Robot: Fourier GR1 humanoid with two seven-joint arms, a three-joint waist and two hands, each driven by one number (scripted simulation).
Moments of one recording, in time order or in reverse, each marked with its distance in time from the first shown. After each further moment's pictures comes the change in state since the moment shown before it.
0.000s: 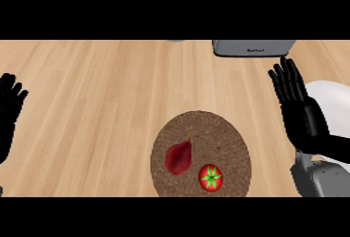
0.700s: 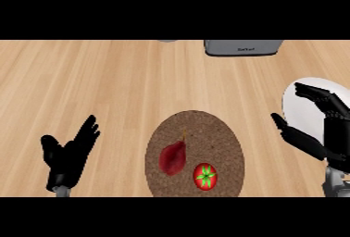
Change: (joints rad) left arm 0.078 -0.252 -0.240 0.178 -0.003 -0.052 0.048; right arm 0.143 -0.085 -0.083 -0.096 0.234 -0.204 0.033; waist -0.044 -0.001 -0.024
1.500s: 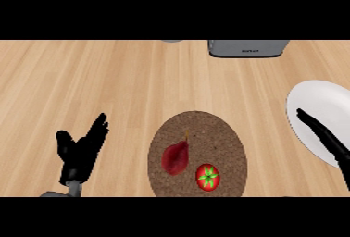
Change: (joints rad) left arm -0.043 -0.071 0.005 0.063 -0.038 -0.035 -0.006; right arm 0.255 -0.245 0.127 -0.369 0.197 0.263 0.306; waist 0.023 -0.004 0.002
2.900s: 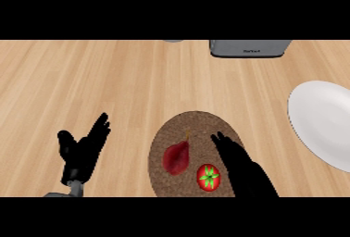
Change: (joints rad) left arm 0.014 -0.071 0.067 -0.018 -0.087 -0.059 0.031; right arm -0.149 0.345 0.499 0.117 0.532 0.142 0.527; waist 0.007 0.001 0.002
